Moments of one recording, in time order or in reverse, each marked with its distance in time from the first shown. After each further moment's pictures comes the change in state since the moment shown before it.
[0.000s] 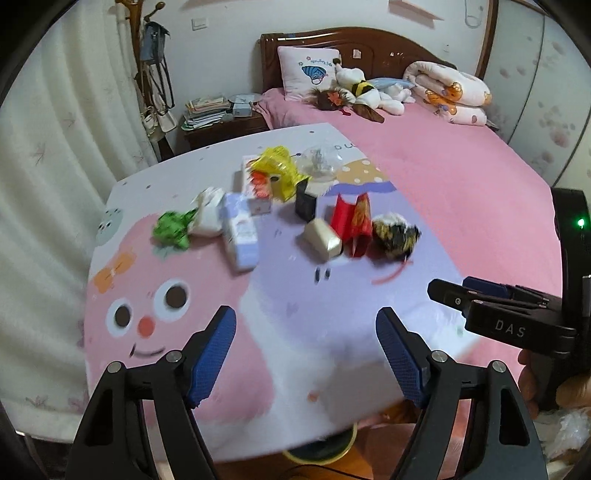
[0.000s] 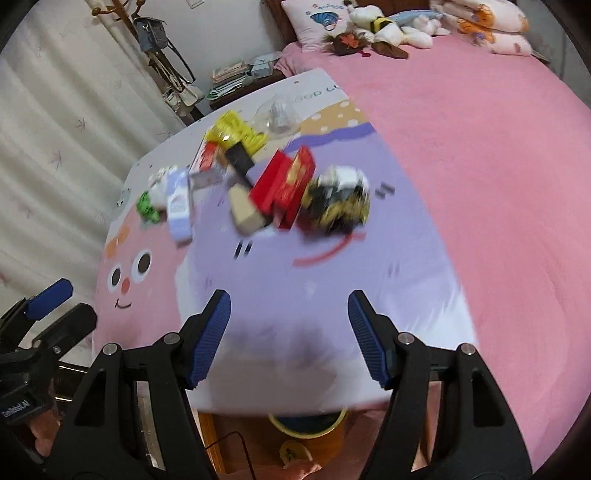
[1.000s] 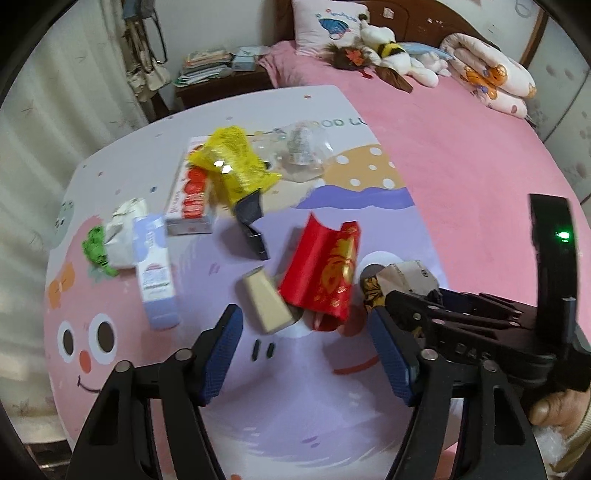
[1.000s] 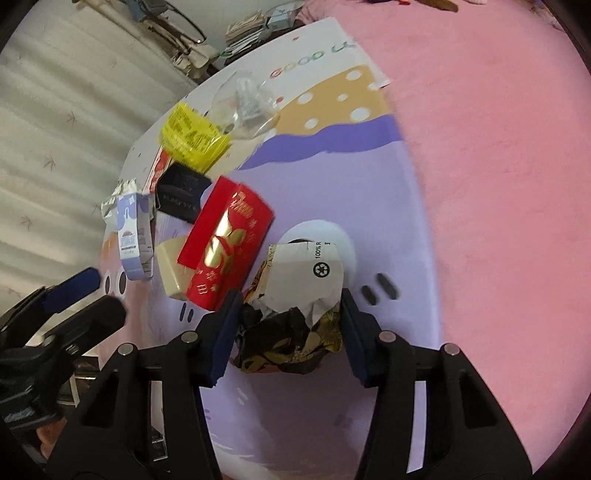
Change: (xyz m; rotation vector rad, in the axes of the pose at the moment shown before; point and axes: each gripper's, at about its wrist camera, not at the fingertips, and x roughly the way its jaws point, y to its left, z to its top) left arm 0.157 -0.066 0.113 -0.106 0.196 0.030; right arm 0.130 -0.077 0.112 -0.037 0.215 0.173
